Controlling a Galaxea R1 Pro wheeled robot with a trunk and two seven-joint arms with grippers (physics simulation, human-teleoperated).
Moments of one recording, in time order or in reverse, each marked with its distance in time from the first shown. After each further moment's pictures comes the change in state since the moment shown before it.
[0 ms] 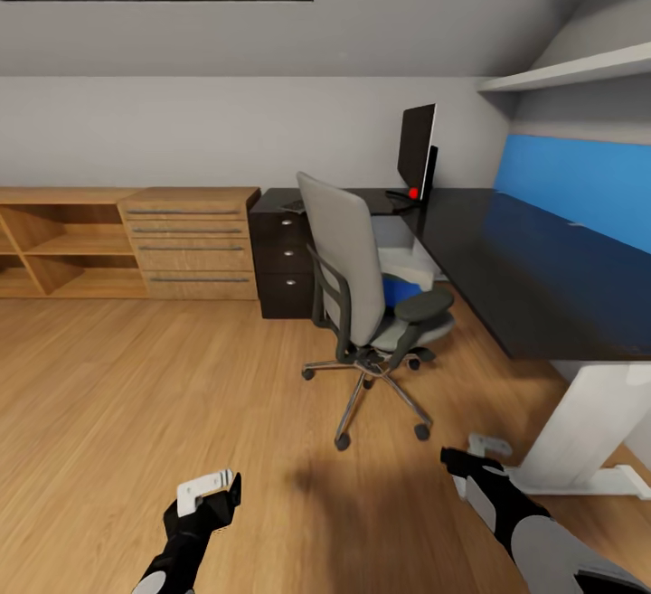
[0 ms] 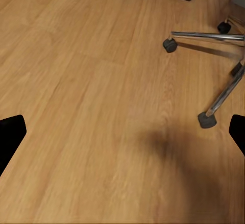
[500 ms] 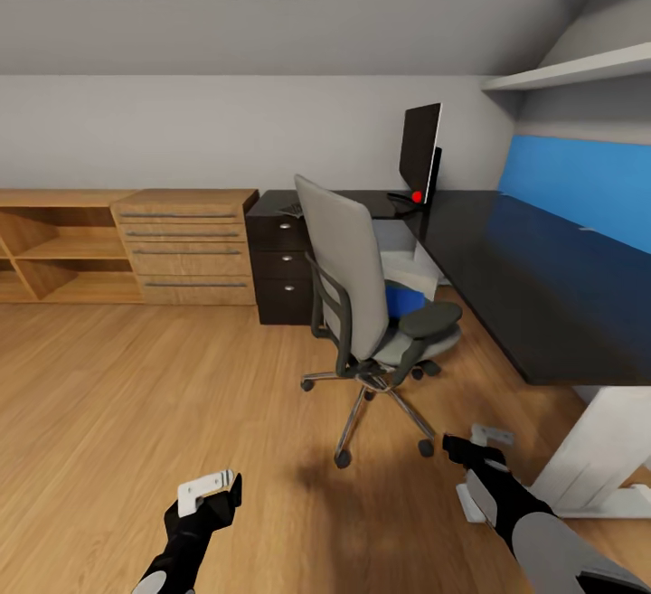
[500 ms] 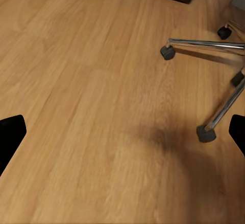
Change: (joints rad) left arm 0.000 -0.001 -0.001 -0.002 0.001 0.011 -0.001; right arm 0.001 -0.003 -0.002 -0.045 -0.004 -0.050 -0.004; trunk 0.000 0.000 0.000
